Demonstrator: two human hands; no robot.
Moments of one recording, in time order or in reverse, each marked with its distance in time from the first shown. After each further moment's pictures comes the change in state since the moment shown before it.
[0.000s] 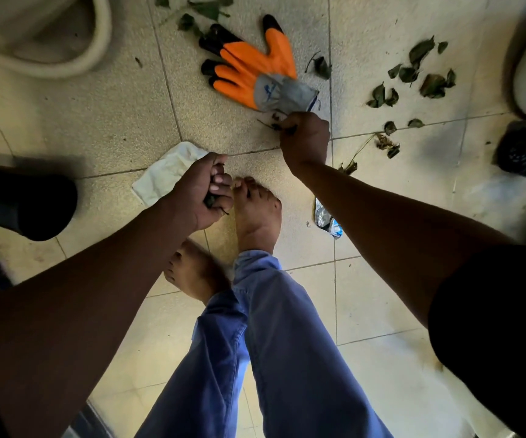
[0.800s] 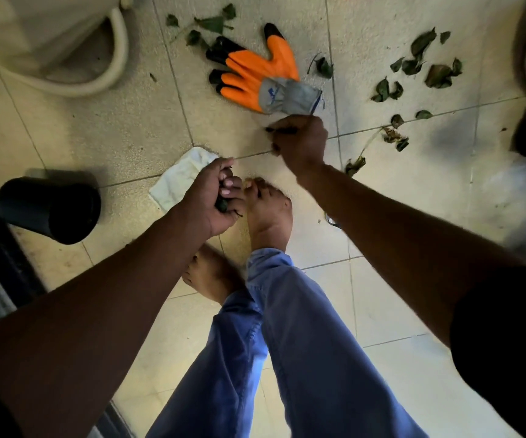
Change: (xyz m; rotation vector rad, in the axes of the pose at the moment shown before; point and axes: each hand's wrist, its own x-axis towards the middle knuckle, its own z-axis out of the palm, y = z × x) left_hand -0.021 -0.011 0.004 -0.082 -0.010 0.012; right_hand -0.027 -0.034 -0.012 0.512 -0.094 0.240
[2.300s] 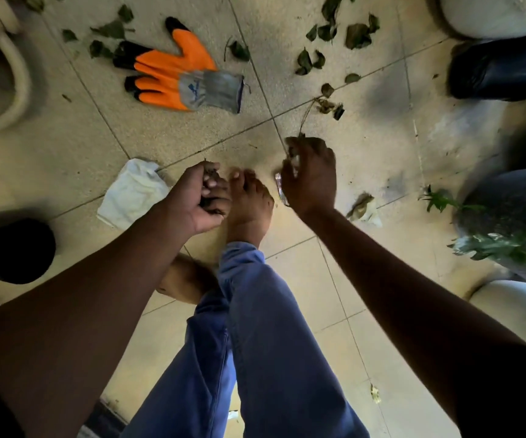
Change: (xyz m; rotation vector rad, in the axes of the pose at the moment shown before) left_hand 0.067 -0.040 0.022 0.317 0.139 -0.016; right_hand -0.065 0.076 -0.116 -0.580 0.210 -0.179
